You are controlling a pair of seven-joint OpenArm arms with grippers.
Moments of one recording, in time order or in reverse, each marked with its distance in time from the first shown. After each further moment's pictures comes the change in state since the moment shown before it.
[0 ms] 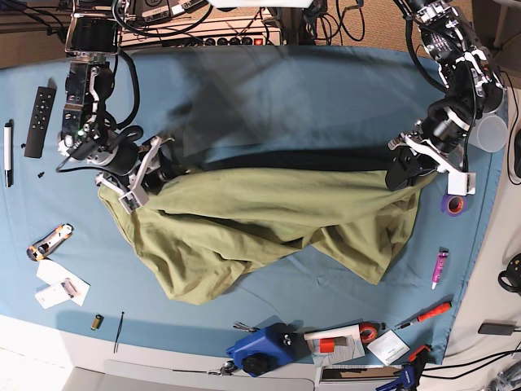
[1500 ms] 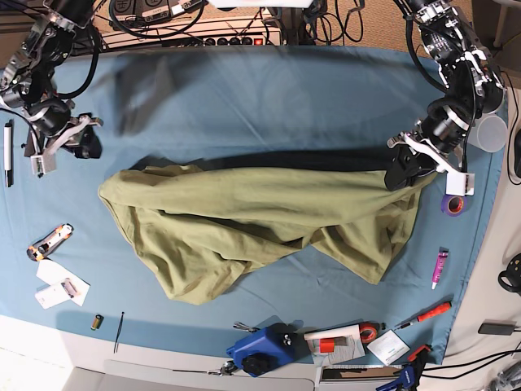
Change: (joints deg) left arm 0.0 0.0 0.0 0.0 0.0 -1.7 0.0; right arm -9.8 0.0 31.0 3.8 20.9 0.0 -11.5
